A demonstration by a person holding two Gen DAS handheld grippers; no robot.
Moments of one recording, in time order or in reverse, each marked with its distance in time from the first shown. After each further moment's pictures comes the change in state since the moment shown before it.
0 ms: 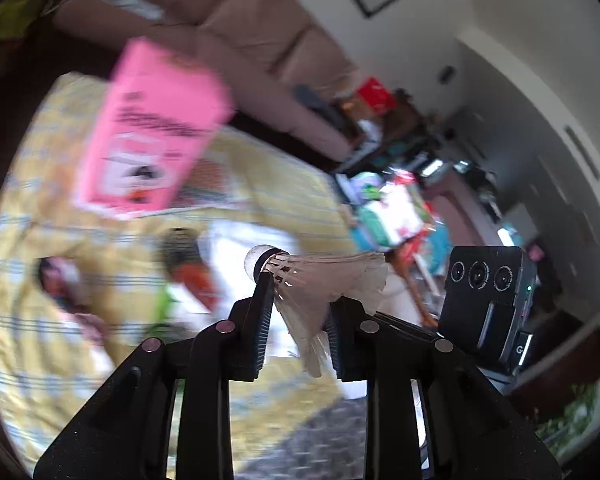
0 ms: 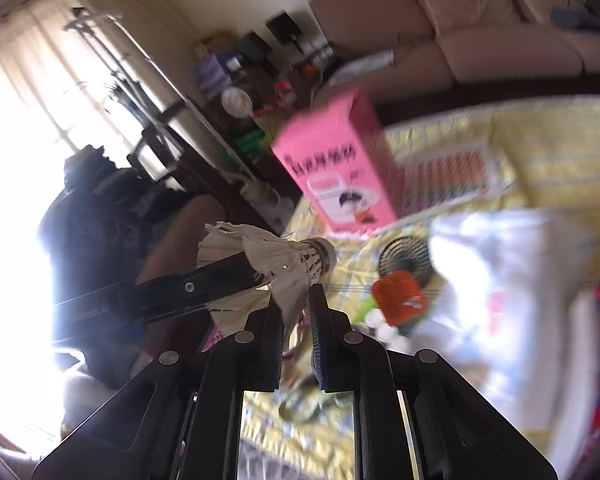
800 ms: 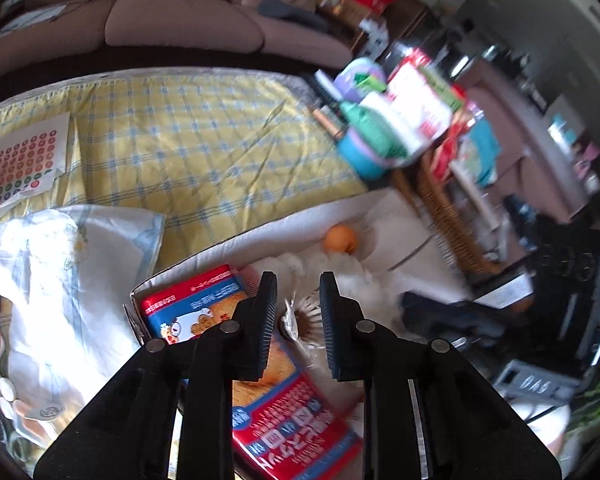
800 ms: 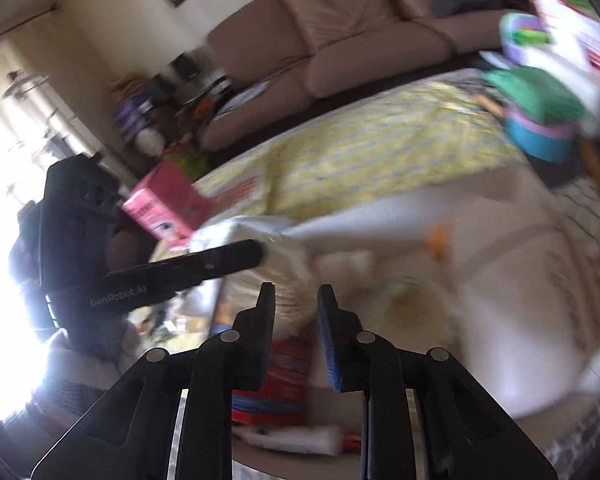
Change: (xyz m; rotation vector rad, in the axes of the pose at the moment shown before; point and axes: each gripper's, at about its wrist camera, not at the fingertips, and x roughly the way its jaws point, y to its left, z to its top) left arm 0.268 -0.157 -0.034 0.220 0.284 0.251; right arm -0.182 -0.223 -0.039 0.239 -0.050 -0.269
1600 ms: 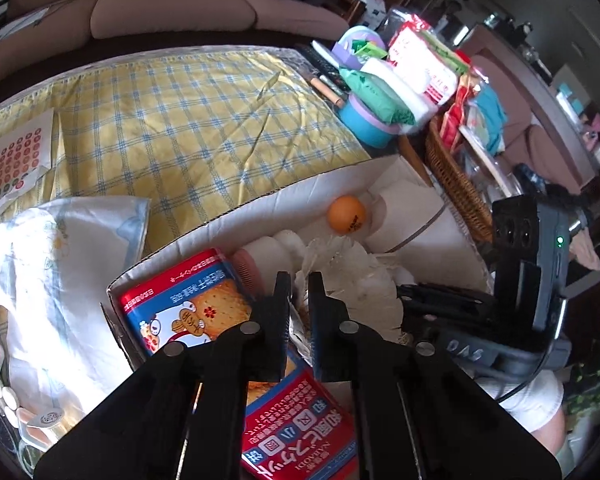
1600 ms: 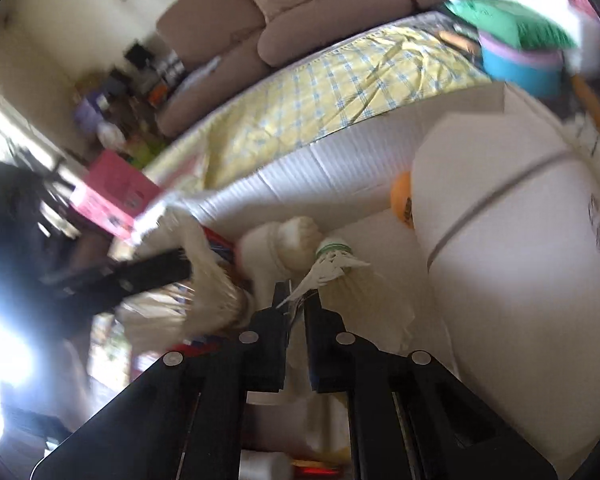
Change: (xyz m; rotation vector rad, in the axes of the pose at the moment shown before) left arm 0.018 -0.009 -0.002 0.052 0.082 0.015; right arm 0.054 -0.037 -0.007 0.146 0.104 0.038
